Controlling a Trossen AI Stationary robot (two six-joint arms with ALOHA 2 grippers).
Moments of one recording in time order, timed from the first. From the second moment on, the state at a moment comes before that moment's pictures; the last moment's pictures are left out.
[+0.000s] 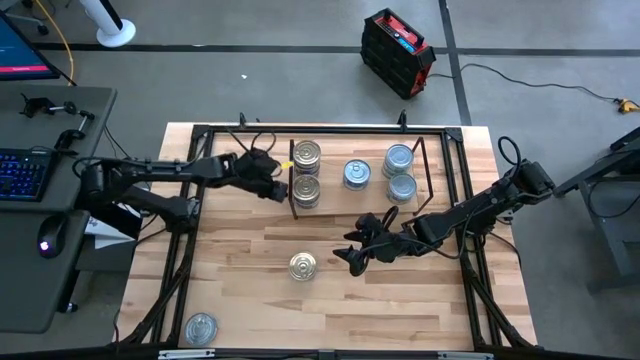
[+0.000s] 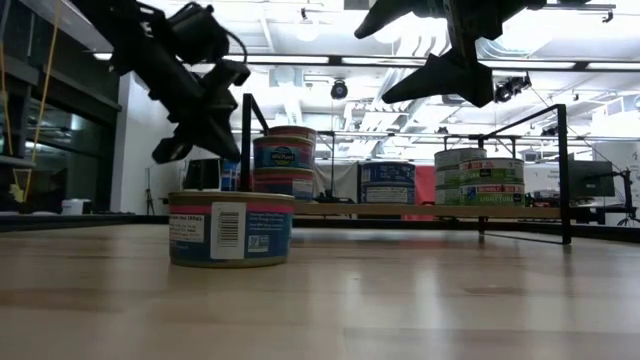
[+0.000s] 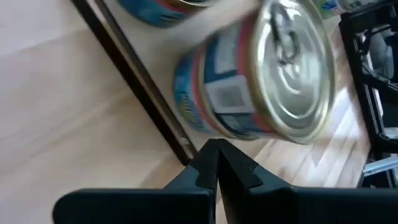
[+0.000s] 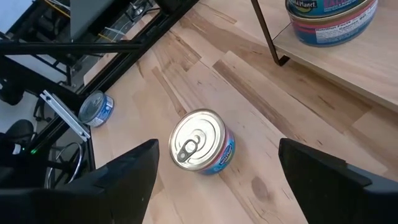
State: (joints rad) left arm 0.33 1.27 0.69 -0.24 0.18 -0.84; right arm 0.40 1.51 0.93 -0.04 0.44 0.96
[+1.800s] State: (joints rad) left arm 0.17 1.14 0.68 -0.55 -0.08 -0.92; right arm 0.41 1.51 0.93 -0.04 0.29 1.02
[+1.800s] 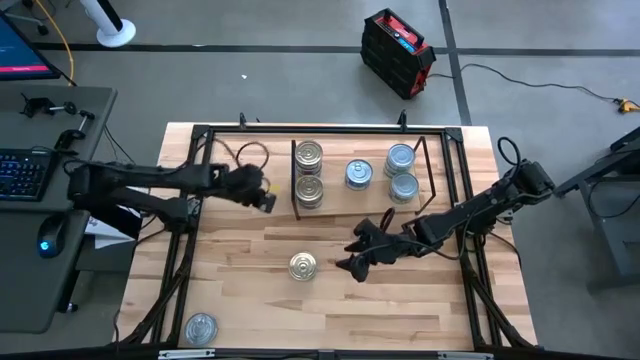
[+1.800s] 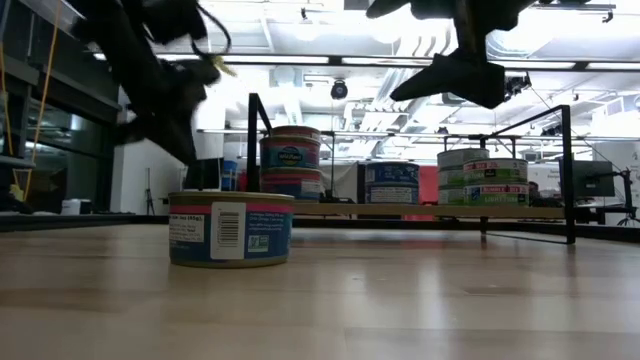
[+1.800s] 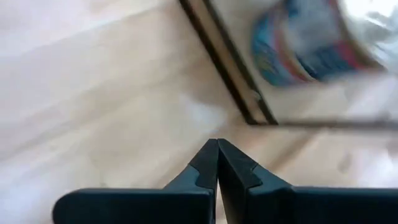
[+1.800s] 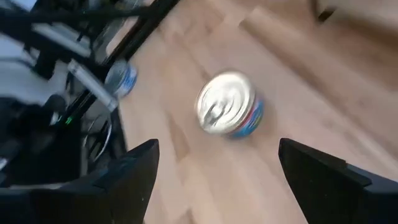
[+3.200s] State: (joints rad) left arm -0.56 1.61 0.69 0.06 -0.47 -0.62; right arm 0.28 1.97 1.29 -0.32 0.09 0.73
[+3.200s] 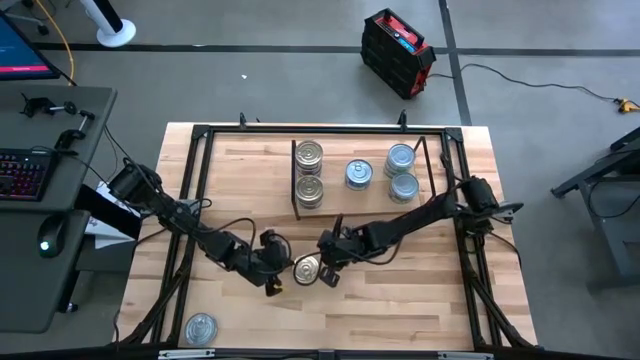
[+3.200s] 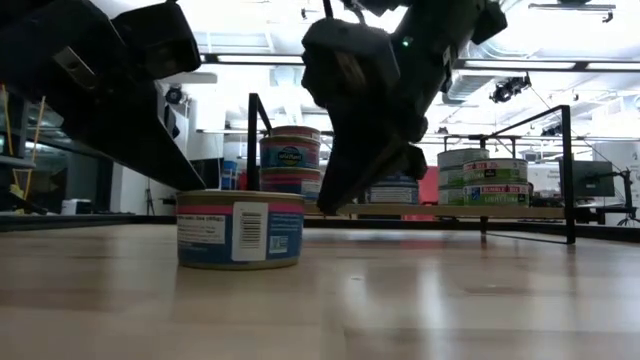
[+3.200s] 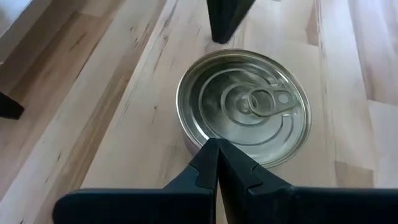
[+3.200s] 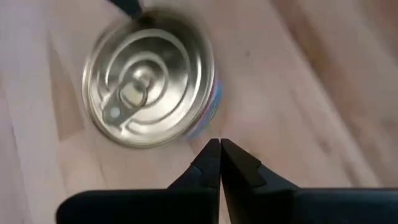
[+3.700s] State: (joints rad) left arm -0.60 1.61 0.69 0.09 -0.43 -0.31; right arm 0.33 2.01 1.29 -0.23 0.07 0.77
